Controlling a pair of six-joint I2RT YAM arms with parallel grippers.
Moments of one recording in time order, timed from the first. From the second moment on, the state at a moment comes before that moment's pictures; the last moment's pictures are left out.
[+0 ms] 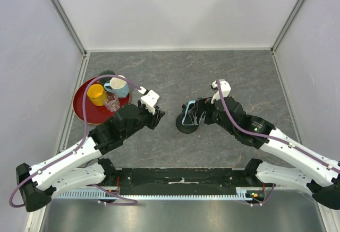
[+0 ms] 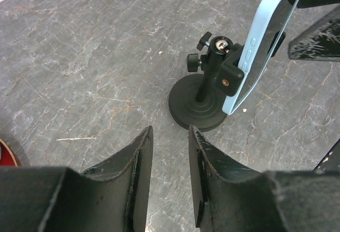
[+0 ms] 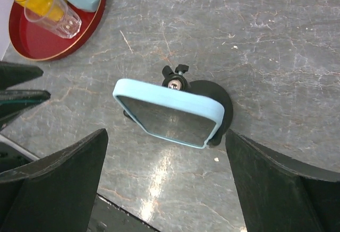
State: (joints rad) left arm -0.92 0.85 0.75 -0.21 -0.19 -0.06; right arm 0.91 0.93 0.94 -0.48 0.32 0.53
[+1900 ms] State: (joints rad) left arm -0.87 0.96 0.79 -0.21 0.07 -0.07; right arm 1.00 1.00 1.02 -0.55 0.55 0.34
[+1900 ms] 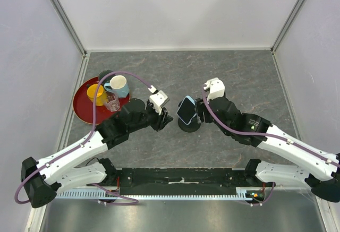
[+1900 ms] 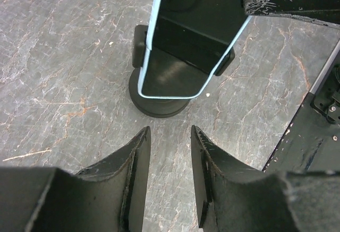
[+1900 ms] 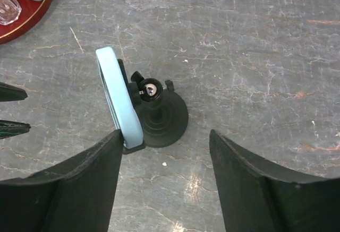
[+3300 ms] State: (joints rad) left arm -0.87 0.95 0.79 -0.21 0.08 -0.07; right arm 0.99 1.02 0.98 -0.47 0.59 0.69
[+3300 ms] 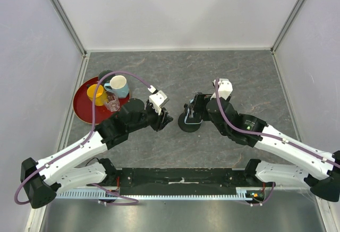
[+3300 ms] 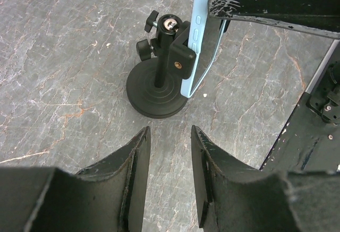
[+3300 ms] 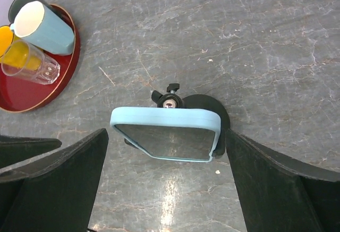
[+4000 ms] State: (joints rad) left arm -0.87 0.94 0.79 -0.21 0.08 -0.07; right arm 1.10 1.21 1.03 -0.51 0.86 0.74
